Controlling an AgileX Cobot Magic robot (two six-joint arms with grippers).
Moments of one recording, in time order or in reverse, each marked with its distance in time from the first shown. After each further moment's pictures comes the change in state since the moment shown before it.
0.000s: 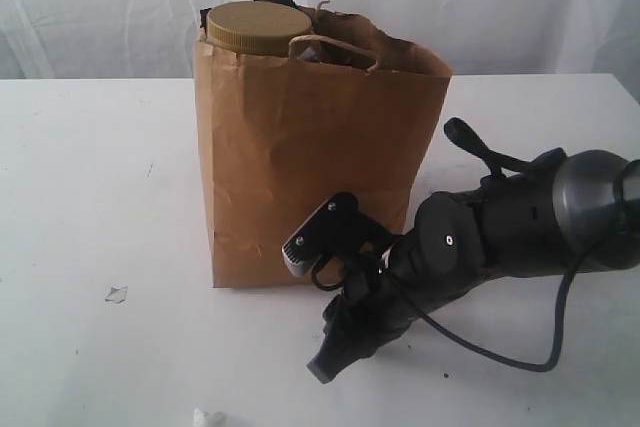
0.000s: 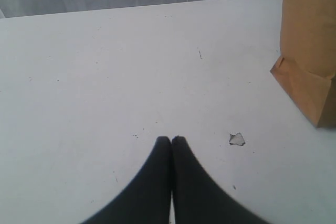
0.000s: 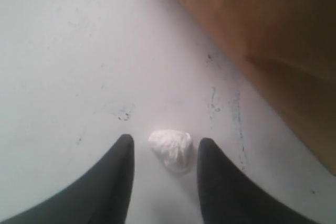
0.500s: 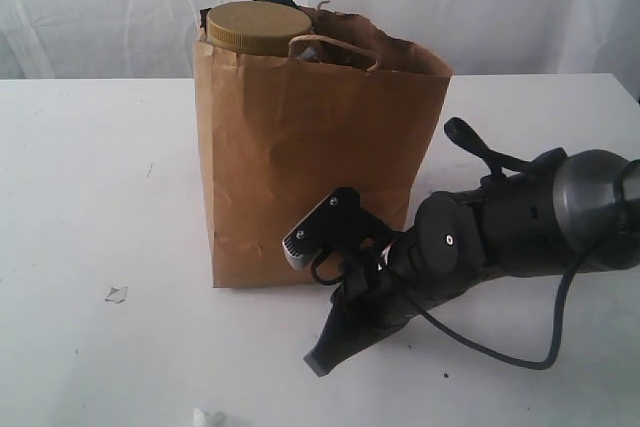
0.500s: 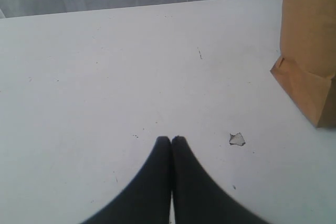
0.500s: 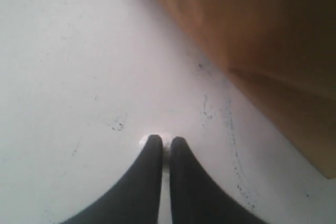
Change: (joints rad) left arm 0.000 0.000 0.000 0.000 0.000 0.000; right arm 0.000 0.000 0.000 0.000 -0.022 0.028
